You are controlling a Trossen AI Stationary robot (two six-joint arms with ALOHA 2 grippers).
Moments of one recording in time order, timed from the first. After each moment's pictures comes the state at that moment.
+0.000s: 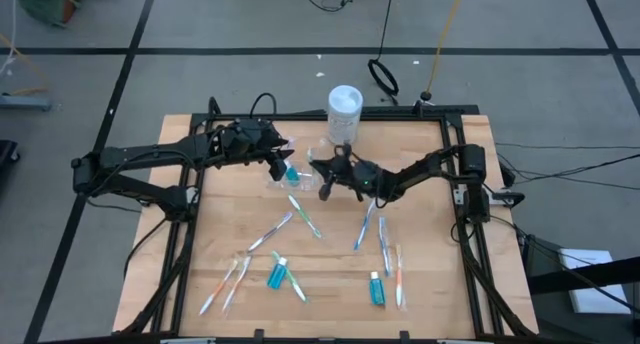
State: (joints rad) left arm 0.28 1.19 0.94 -0.30 -0.17 -0.19; right arm -0.14 1.98 0.84 1.11 0.30 0.04
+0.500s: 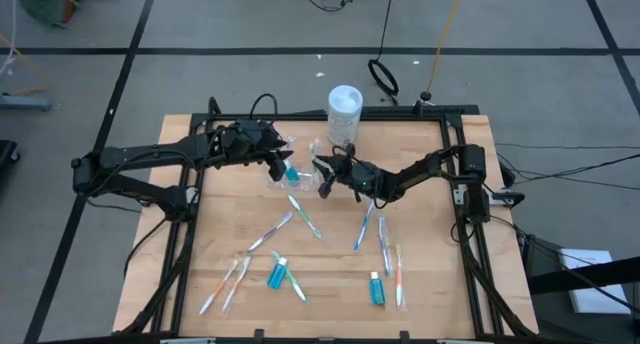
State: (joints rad) left arm 0.28 1.19 0.94 -0.33 -0.17 -0.23; right arm -0.14 1.98 0.84 1.06 0.40 0.02
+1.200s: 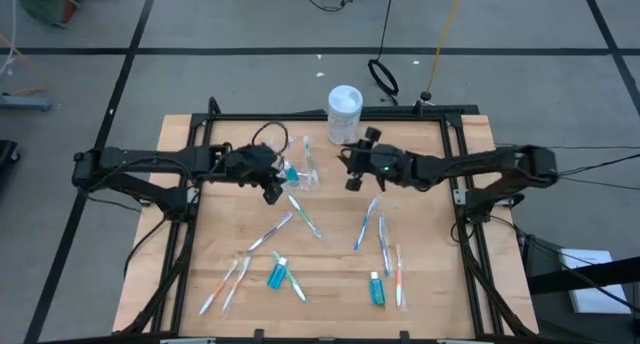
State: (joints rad) left arm 0.09 1.19 0.94 -0.56 -0.17 -0.50; right arm -0.14 1.44 0.84 0.26 0.42 -0.35
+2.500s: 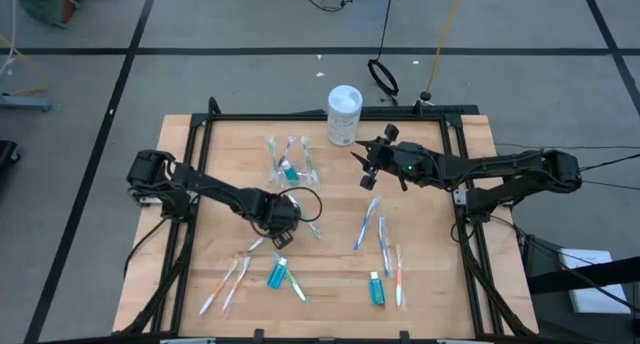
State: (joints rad) left arm -0.15 1.71 0.94 -0.67 -0.09 -0.74; right arm -0.14 1.23 0.74 0.21 0.41 -0.24
